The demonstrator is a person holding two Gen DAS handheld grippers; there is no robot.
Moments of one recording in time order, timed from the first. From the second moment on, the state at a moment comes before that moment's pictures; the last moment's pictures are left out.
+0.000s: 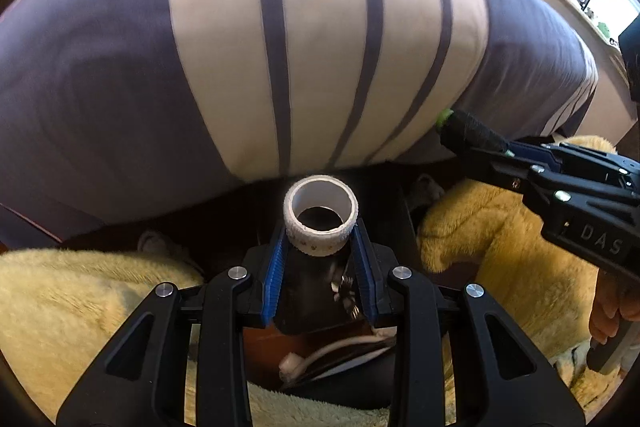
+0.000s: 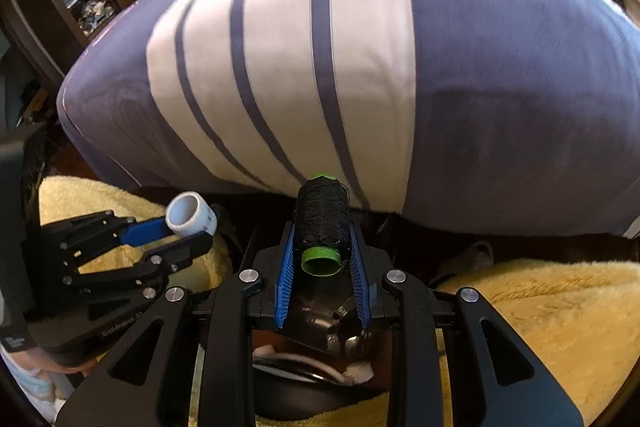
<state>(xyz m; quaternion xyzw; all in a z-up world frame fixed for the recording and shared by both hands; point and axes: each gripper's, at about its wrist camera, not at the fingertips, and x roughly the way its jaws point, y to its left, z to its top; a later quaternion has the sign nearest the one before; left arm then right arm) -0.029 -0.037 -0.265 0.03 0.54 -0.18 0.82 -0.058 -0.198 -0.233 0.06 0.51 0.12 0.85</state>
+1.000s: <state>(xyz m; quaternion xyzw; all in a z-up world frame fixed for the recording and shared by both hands) -0.012 -0.042 -0.308 0.02 0.60 -0.19 0.78 -0.029 -0.201 -0.272 0.08 0.57 0.10 0.81</state>
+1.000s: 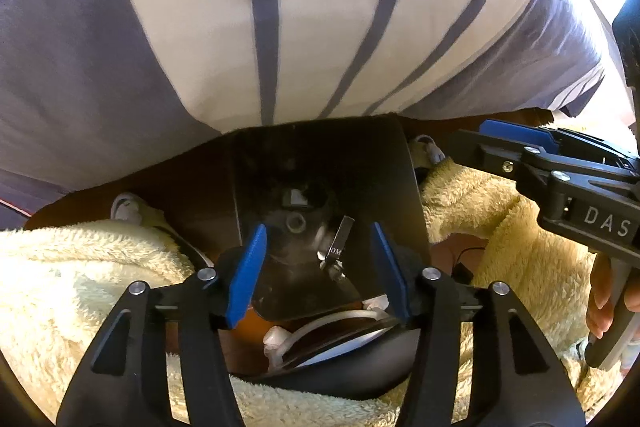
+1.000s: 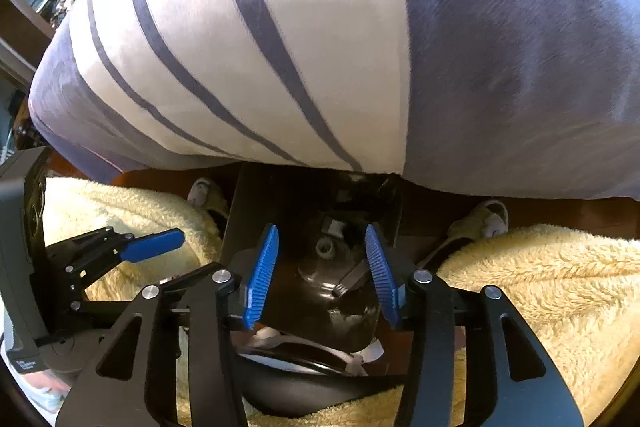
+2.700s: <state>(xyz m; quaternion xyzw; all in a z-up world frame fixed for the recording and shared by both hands) 0.162 -0.059 -0.148 0.05 0.42 -0.15 0.89 0.101 -0.268 -0.122 0.06 0.39 0.01 0.92</state>
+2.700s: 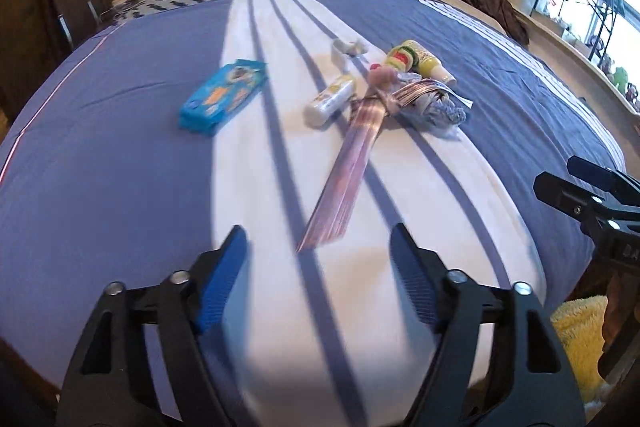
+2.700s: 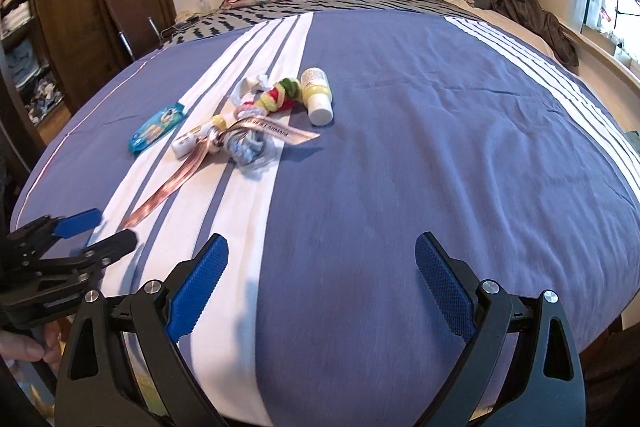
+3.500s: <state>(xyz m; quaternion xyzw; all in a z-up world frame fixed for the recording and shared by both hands) 0.201 -0.047 -0.130 0.04 0.39 -0.15 0.91 0.151 -0.250 -0.122 0.06 0.39 0.04 0.92</state>
